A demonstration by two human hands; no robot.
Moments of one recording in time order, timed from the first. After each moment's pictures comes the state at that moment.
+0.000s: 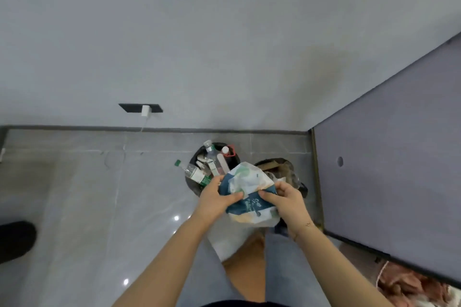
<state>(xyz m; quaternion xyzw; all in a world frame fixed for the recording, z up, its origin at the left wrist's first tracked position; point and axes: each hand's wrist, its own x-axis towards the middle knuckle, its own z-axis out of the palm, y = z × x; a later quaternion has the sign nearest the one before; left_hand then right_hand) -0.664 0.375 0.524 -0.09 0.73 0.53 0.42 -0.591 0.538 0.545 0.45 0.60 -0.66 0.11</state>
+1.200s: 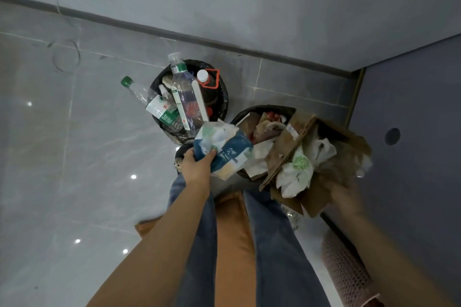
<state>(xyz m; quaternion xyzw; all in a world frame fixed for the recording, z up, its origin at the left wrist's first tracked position) -0.606 0.507 0.193 -0.50 0.66 0.51 0.23 -0.538 0.785 0.241 0.59 0.62 -0.46 0.24</state>
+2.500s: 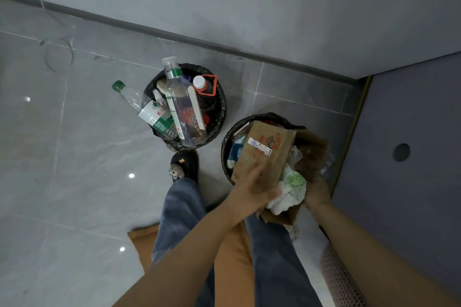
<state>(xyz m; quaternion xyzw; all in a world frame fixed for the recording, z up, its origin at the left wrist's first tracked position) -0.589 0.581 0.199 -0.09 0.68 0.51 0.51 -0.574 0.759 0.189 0.50 0.67 -0.40 0.37</state>
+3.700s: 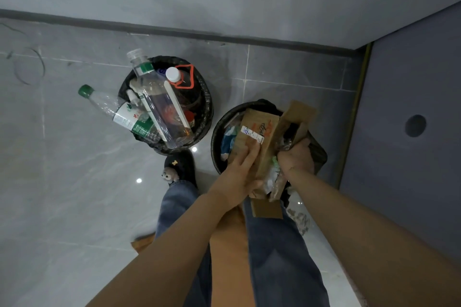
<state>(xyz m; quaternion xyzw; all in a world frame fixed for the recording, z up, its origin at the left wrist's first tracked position) -0.594 0.574 0.116 0.14 0.79 0.35 0.49 -0.598 0.745 0.104 0.51 0.72 -0.32 0.33</state>
